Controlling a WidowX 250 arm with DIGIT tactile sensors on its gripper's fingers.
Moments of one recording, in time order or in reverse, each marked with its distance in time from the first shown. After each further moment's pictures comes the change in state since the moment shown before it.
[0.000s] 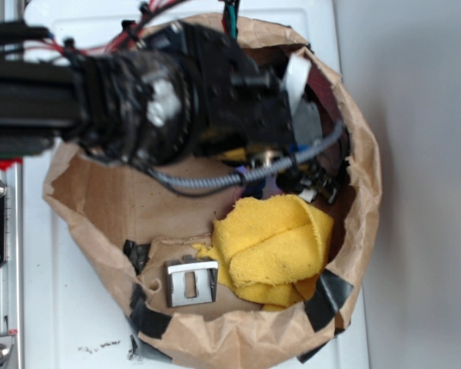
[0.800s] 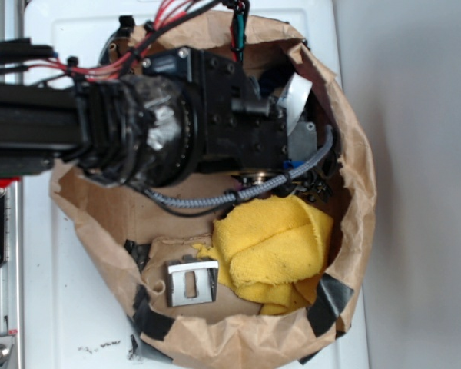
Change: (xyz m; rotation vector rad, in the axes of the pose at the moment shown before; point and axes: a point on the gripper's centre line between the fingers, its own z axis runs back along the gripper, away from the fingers) arm -0.002 0.003 -0.001 0.001 -0.014 -0.001
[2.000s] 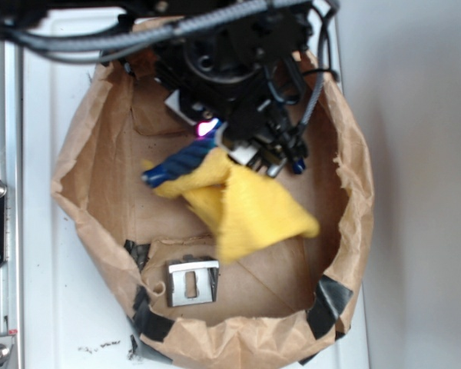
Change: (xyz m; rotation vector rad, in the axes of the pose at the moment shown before) arm 0.022 0.034 0.124 -0.022 0.260 -0.169
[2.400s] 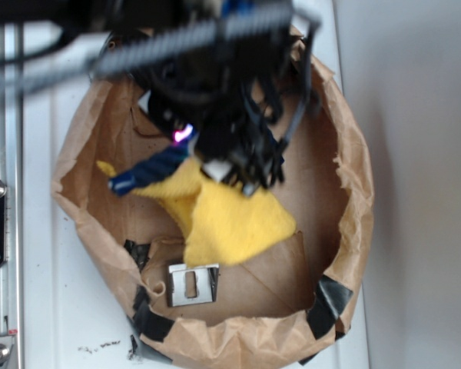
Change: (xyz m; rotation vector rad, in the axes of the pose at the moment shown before) arm -0.032 -0.023 0.013 0.074 -0.062 -0.191
